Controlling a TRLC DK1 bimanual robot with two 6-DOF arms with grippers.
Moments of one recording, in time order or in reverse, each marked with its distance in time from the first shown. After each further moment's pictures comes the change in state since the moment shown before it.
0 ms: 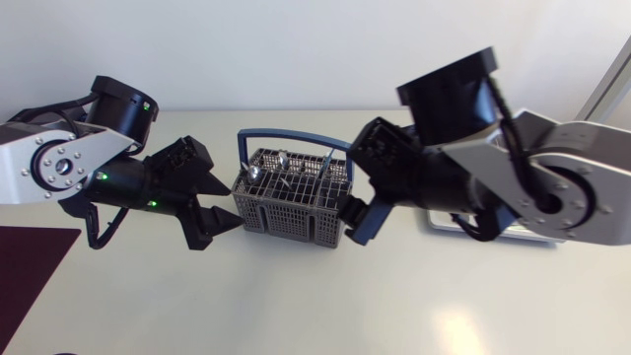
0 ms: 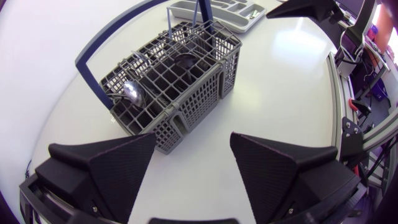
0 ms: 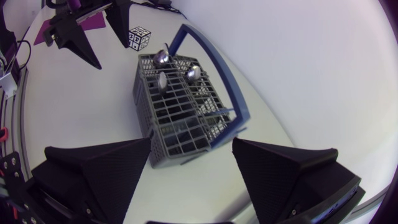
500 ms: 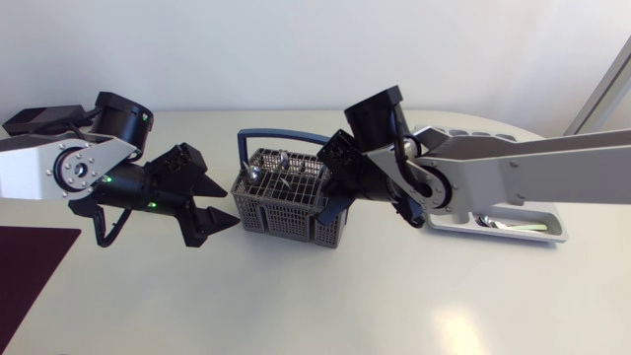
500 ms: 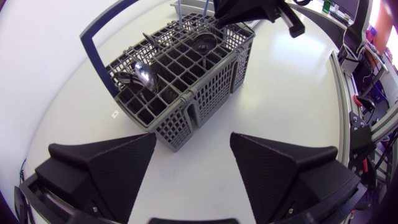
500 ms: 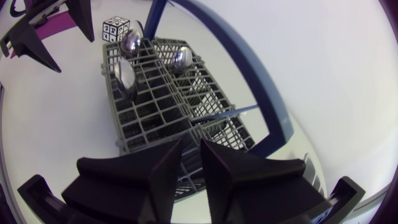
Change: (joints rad) left arm 0.094 0.091 -0.023 0.084 0.084 0.074; right arm -0.066 0.347 0.084 0.220 -0.008 0.066
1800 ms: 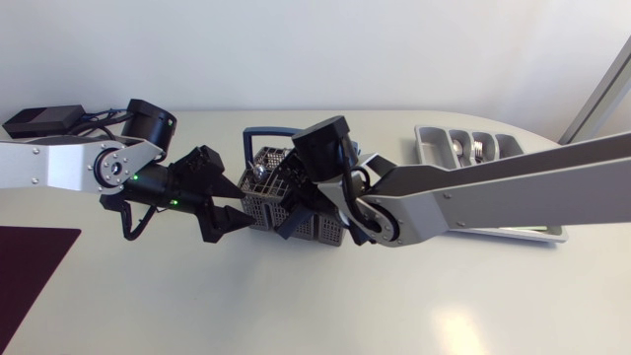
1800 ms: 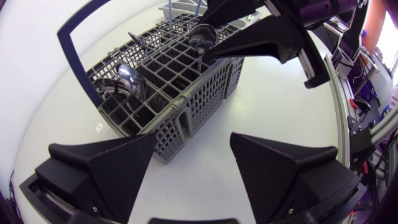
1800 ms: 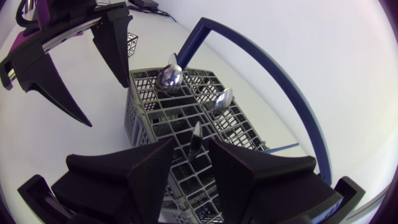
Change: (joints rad) left arm -0.023 0.141 0.048 0.073 0.085 0.000; right arm 0.171 0.105 0.018 0.199 0.164 0.048
